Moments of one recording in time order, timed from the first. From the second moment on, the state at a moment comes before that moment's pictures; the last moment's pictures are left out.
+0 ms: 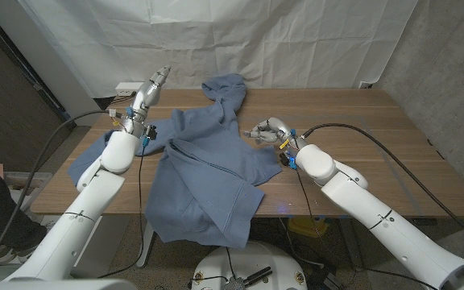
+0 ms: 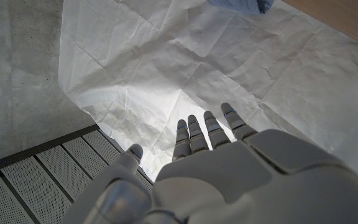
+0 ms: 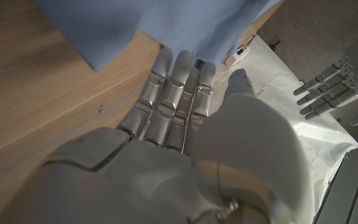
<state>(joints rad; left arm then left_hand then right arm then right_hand) 1.05 0.51 0.01 -1.70 0.11 -0.29 0.12 0.01 0.07 0.47 0.18 0.27 0.15 0.00 0.18 0.17 0.17 -0.04 0.20 0.19 0.12 -0.01 0.18 0.17 -0.01 0.07 0.45 0.19 -1.00 -0.59 -0.53 -2.05 -0.15 -0.38 -0.08 1.10 0.08 0.01 -0.03 0.26 0.87 0.04 0.32 0.31 0.61 0.03 0.68 0.52 0.73 -0.08 0.75 0.93 0.53 0.06 0.98 0.19</state>
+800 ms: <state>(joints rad) 0.91 0.50 0.07 -1.57 -0.05 -0.33 -0.01 0.01 0.07 0.47 0.18 0.27 0.15 0.00 0.18 0.17 0.17 -0.04 0.20 0.19 0.12 -0.01 0.18 0.17 -0.01 0.07 0.45 0.19 -0.97 -0.74 -0.83 -2.27 -0.56 -0.83 -0.15 1.00 0.05 -0.04 -0.04 0.30 0.62 0.01 0.20 0.28 0.44 0.04 0.60 0.52 0.53 -0.05 0.79 0.93 0.37 0.09 0.90 0.18</state>
